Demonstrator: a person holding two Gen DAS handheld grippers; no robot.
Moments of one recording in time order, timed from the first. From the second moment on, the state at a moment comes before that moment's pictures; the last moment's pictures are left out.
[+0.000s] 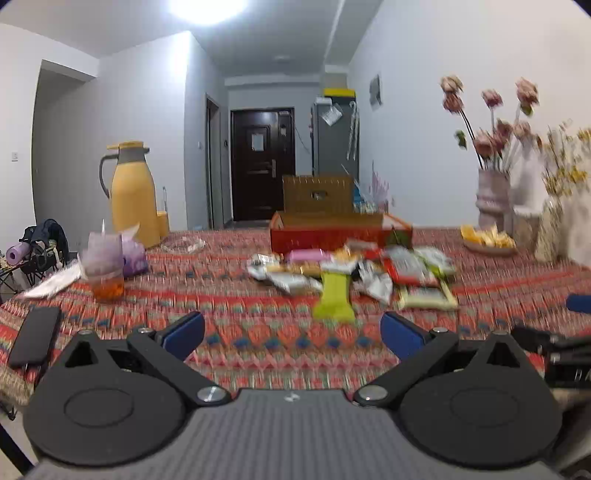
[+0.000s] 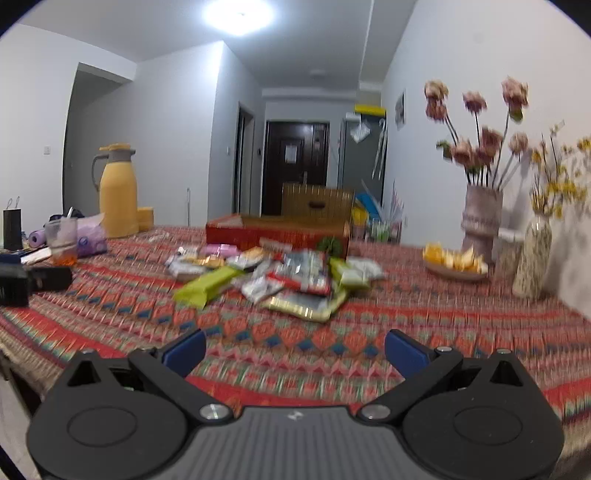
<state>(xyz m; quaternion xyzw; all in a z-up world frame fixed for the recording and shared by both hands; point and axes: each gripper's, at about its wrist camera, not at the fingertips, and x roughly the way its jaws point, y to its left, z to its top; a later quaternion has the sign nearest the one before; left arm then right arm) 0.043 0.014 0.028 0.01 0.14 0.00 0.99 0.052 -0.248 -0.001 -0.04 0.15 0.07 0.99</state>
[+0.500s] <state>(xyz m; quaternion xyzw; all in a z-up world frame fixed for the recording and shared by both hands) 0.246 0.005 0.036 0.03 0.22 -0.02 0.97 0.239 -0.262 0.029 0.02 0.22 0.11 0.97</state>
